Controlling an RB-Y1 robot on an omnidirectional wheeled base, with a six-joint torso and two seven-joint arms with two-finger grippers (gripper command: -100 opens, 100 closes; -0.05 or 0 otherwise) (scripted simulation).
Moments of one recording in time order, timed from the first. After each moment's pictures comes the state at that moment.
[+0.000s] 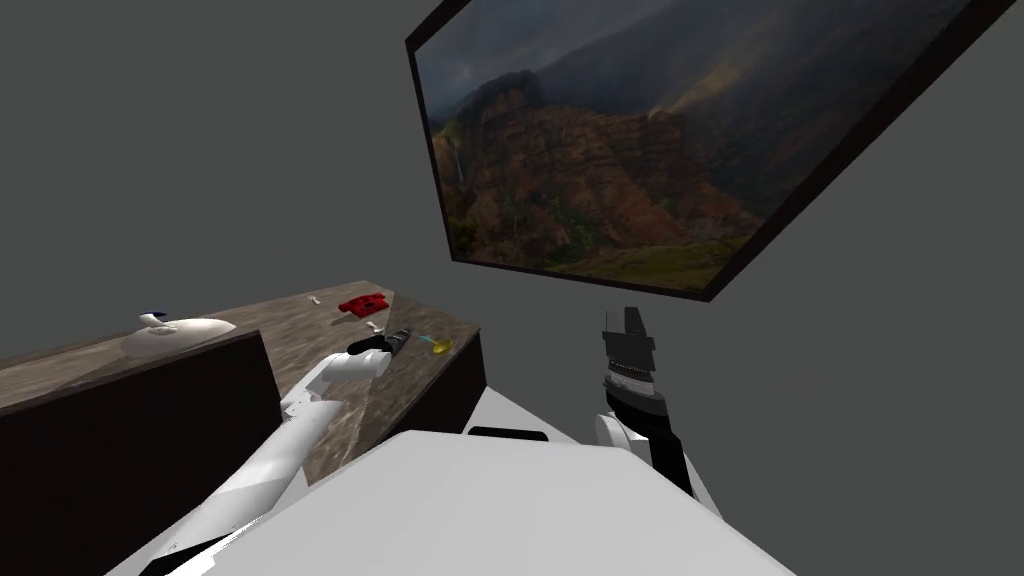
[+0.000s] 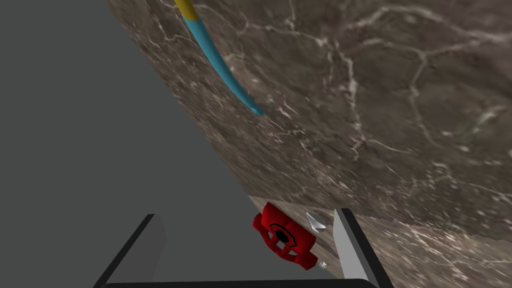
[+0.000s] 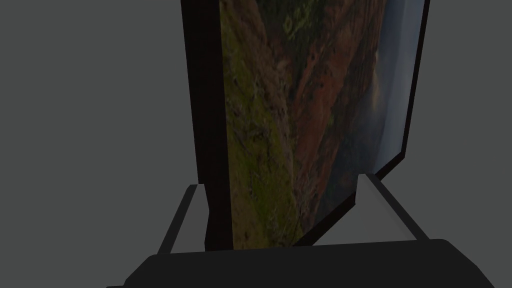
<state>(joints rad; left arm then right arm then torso) 0.11 0.54 0.32 -1.70 0.25 0.79 -0.35 0.54 0.00 0.00 -2.29 0.01 -0.59 0.15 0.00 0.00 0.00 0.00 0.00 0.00</state>
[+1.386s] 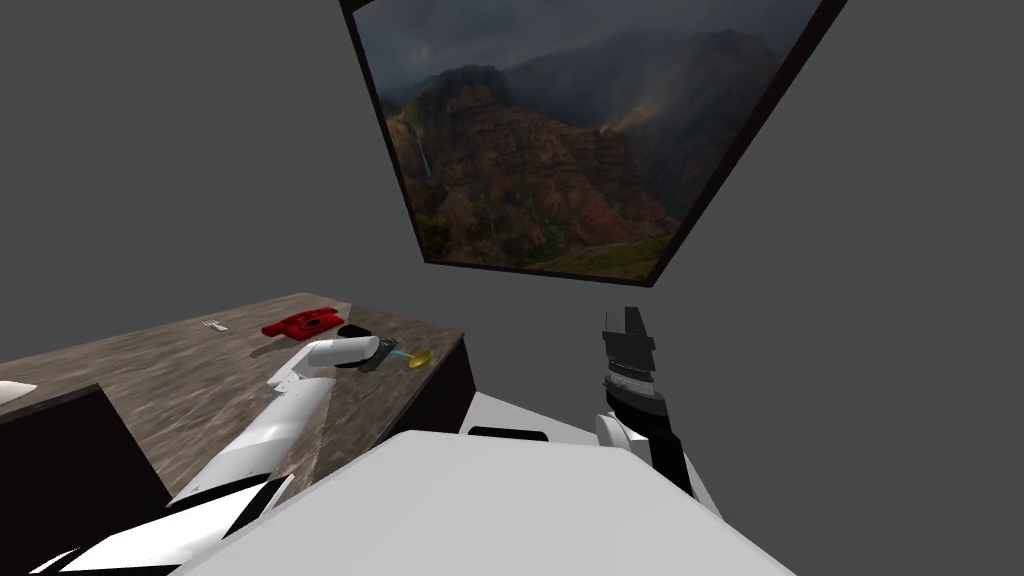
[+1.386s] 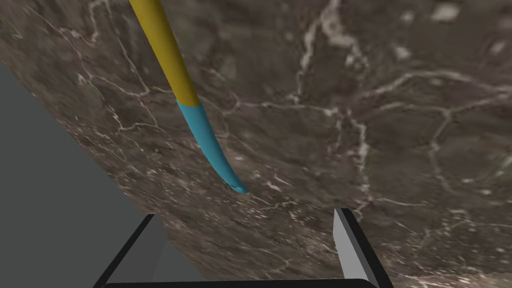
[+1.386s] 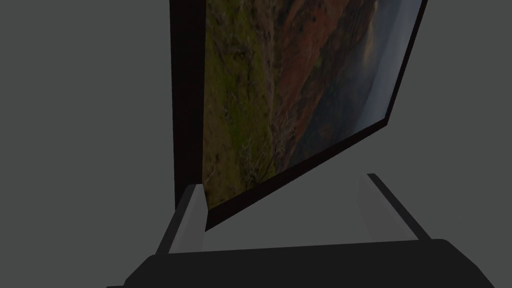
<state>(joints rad) -0.02 0.64 0.41 -1.51 0.36 1.21 -0.45 0.54 0.00 0.00 -2.29 0.01 -0.59 0.15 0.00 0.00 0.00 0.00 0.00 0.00</state>
